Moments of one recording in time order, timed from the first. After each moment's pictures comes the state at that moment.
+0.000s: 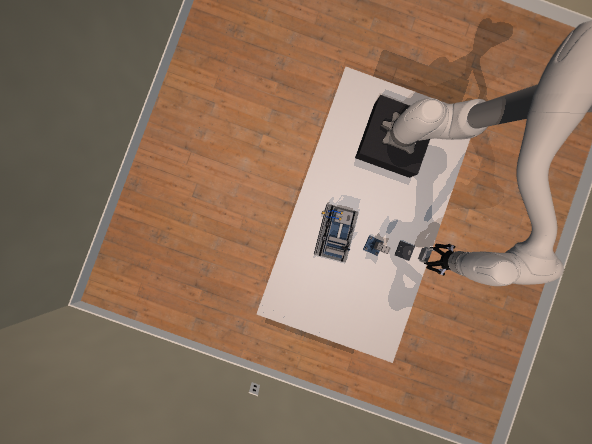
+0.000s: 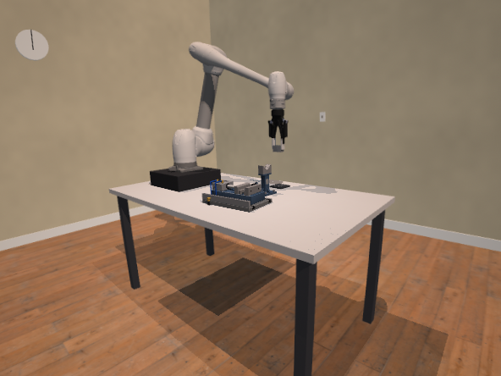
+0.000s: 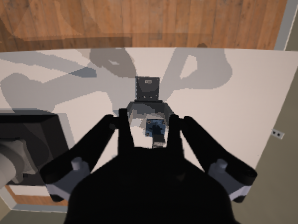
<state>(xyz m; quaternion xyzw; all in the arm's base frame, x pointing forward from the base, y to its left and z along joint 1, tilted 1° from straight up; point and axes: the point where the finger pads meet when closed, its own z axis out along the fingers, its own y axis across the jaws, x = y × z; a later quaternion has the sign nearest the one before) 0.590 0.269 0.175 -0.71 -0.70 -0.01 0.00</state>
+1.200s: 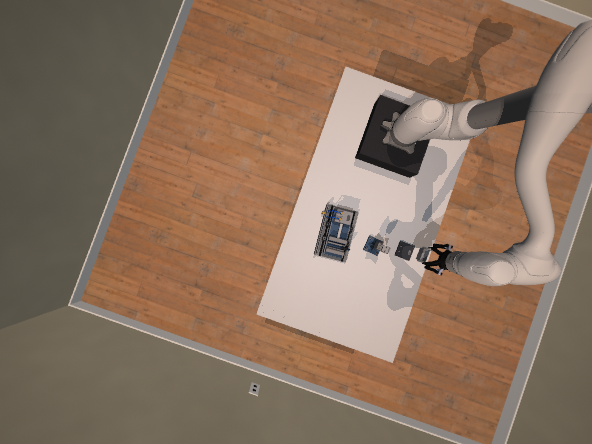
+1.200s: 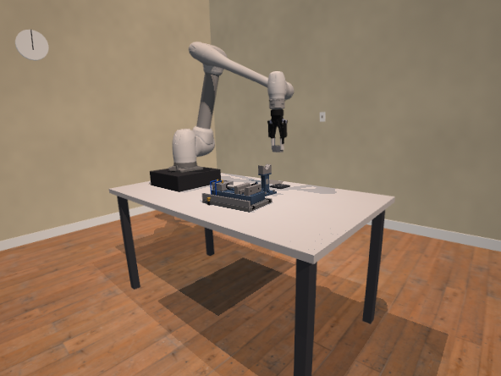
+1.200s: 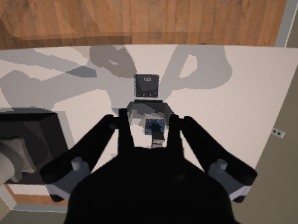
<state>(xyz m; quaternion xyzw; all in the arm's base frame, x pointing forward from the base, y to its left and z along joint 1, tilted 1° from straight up) 0.594 0.259 0.175 -0.71 -0.70 -0.01 0.00</state>
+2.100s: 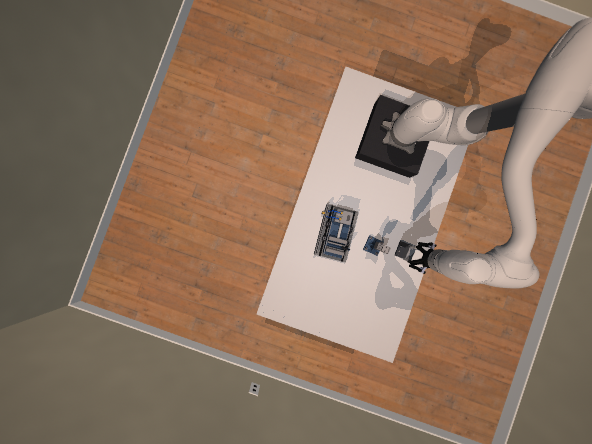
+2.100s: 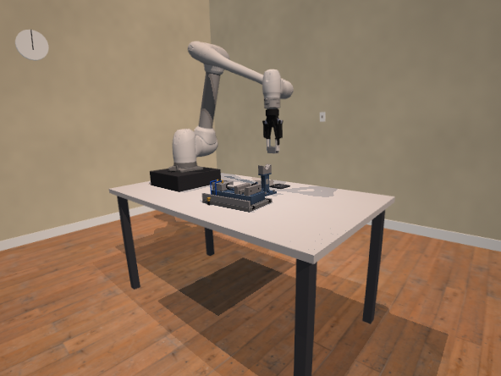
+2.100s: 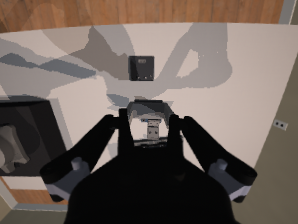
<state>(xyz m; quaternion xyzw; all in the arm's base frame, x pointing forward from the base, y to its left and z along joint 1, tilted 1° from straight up) 0.613 0.193 0.174 -0.72 -0.69 -0.01 0.00</state>
